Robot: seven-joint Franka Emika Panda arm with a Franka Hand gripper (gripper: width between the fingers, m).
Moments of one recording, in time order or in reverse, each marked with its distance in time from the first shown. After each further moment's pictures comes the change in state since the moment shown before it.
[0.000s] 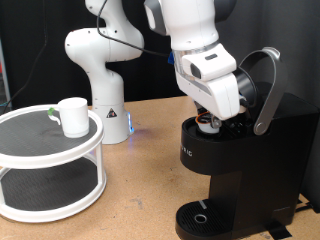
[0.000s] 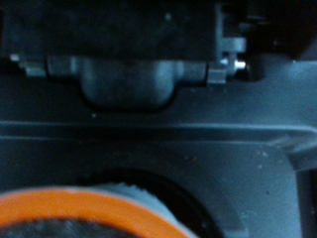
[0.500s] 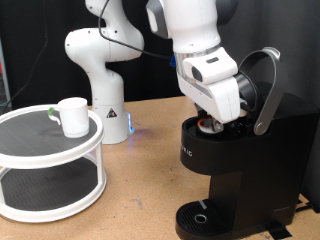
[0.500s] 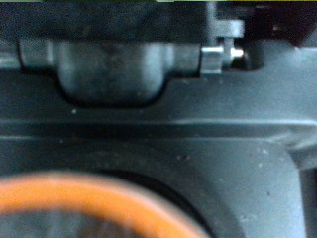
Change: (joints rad) arm 0.000 0.013 0.008 -0.004 -0.016 0.024 0.028
